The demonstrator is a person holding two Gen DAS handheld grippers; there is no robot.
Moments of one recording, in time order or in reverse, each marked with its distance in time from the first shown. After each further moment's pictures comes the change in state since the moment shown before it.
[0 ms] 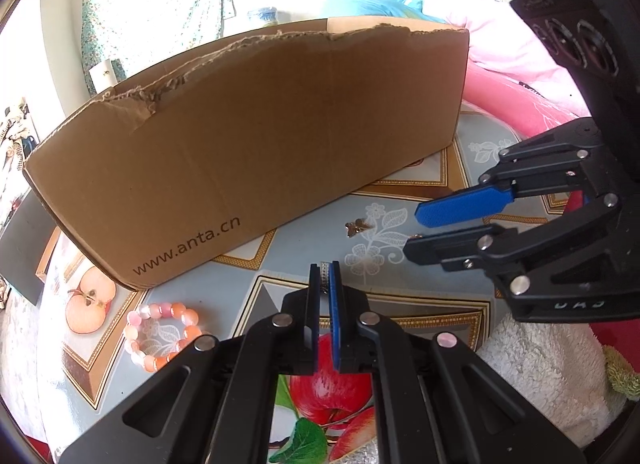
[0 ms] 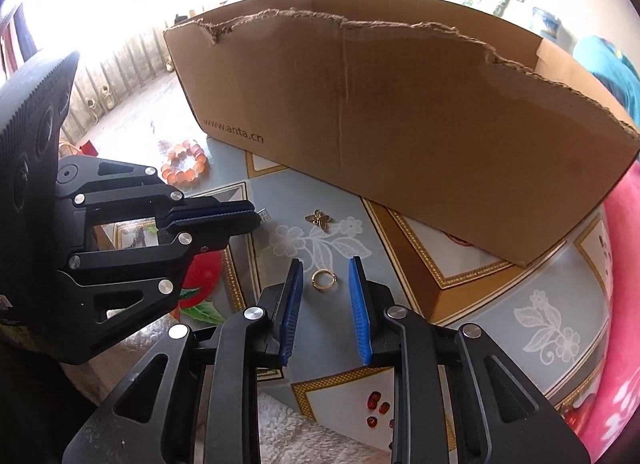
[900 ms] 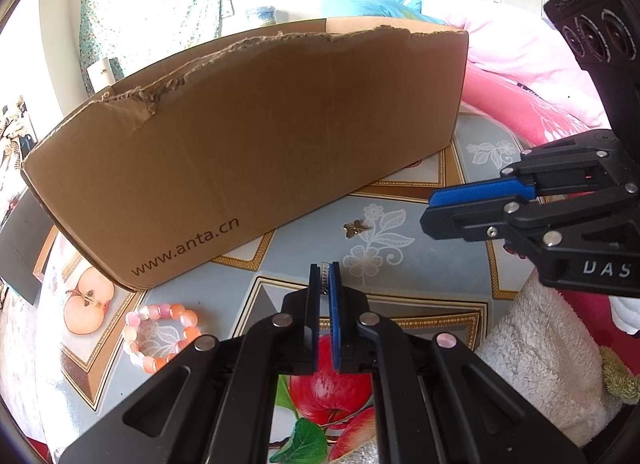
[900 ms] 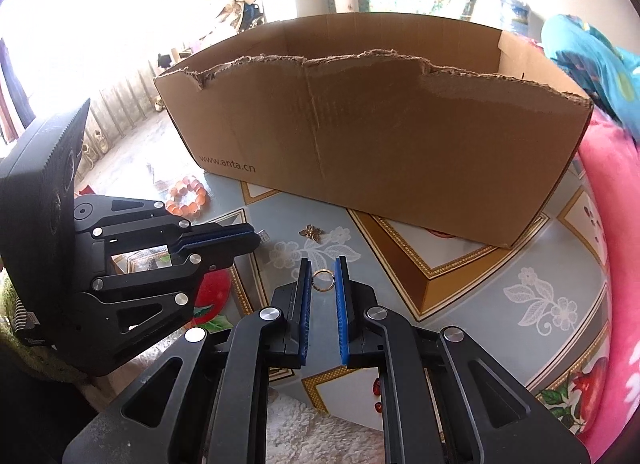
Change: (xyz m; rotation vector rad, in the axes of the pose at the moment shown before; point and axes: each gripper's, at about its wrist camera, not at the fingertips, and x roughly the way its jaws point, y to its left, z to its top) left arm -0.001 0.004 0.001 -0.008 0.004 -0.018; right arm -0.033 -0.026 -0.012 0.151 -0.106 0.008
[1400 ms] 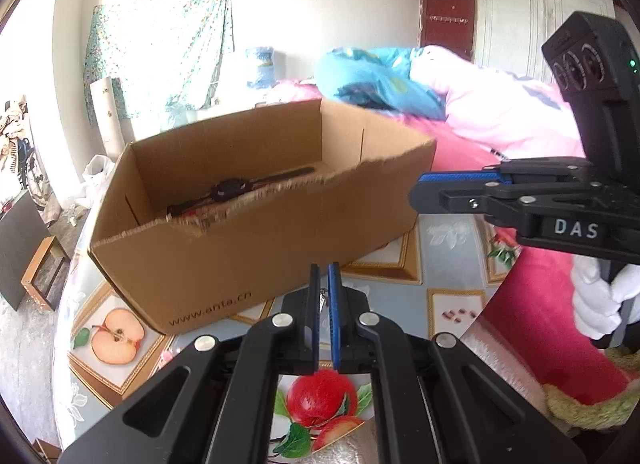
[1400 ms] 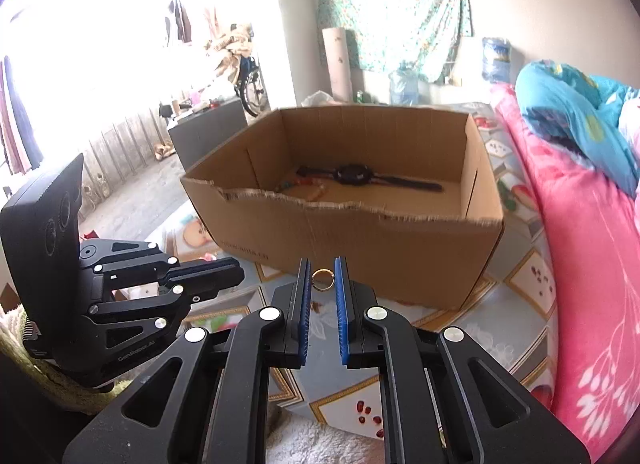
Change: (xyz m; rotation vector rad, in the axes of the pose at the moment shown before) left arm -0.074 0.013 0.034 -0.056 -0.184 -0.088; right arm -0.093 -0.008 0.035 0.020 -0.204 -0.002
